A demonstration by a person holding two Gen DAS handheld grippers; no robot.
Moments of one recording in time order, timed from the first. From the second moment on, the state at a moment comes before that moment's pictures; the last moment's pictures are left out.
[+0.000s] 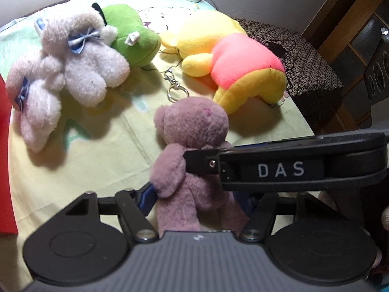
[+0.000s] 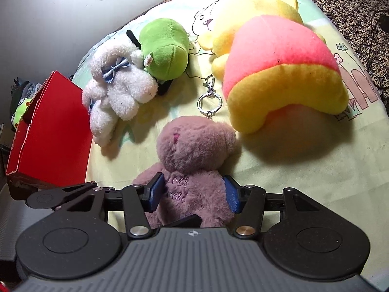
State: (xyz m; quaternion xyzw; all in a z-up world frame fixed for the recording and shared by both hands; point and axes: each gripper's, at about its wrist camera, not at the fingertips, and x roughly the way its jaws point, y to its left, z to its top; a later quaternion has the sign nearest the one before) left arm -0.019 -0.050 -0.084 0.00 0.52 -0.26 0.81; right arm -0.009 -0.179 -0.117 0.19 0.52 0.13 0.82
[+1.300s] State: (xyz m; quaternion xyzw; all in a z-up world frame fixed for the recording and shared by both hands) left arm -0.077 0.189 0.099 0.03 0.29 -0.27 0.92; right arm -0.031 0.007 0.050 0.22 0.33 0.25 0.89
